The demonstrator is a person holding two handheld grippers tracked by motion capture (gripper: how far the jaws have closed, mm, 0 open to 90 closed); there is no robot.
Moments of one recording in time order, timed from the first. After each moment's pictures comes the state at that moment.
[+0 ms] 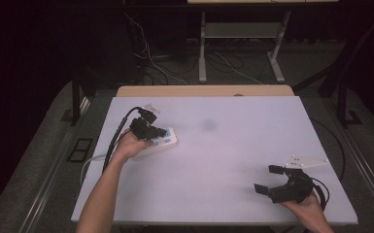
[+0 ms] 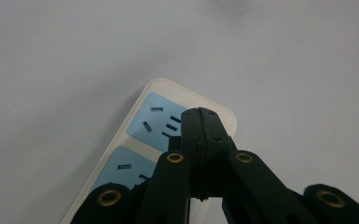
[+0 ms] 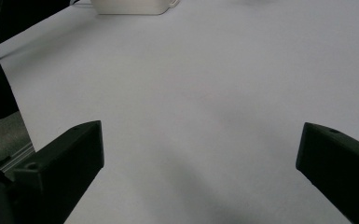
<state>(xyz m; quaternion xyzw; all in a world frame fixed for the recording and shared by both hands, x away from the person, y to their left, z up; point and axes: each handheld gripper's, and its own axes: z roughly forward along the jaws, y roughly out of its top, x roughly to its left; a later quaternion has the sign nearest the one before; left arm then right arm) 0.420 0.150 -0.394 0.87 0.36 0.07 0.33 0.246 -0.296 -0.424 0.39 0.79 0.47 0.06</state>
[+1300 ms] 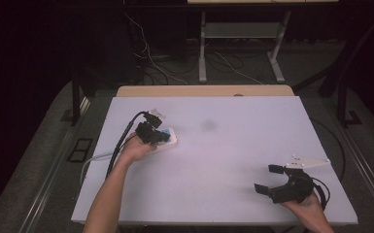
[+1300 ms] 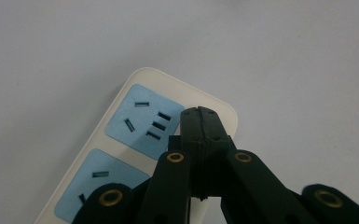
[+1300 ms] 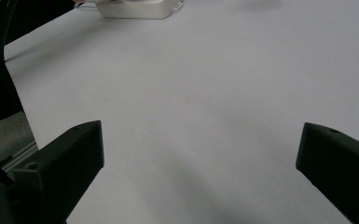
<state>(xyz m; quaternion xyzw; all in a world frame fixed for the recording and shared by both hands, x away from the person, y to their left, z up) 0.418 0.139 -0.411 0.87 0.37 0.07 0.32 0.245 -0.295 -0.421 0.39 0.79 0.48 0.06</state>
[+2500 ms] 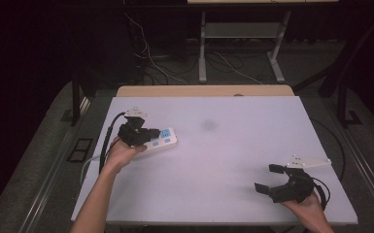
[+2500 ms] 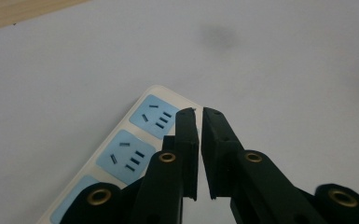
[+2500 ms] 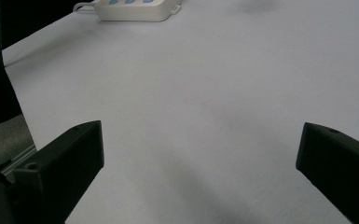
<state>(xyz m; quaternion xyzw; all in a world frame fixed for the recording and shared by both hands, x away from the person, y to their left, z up) 0.372 0.178 -0.373 0.82 0.39 0.10 0.41 0.245 -0.296 -0.421 0.39 0.78 0.48 0.06</state>
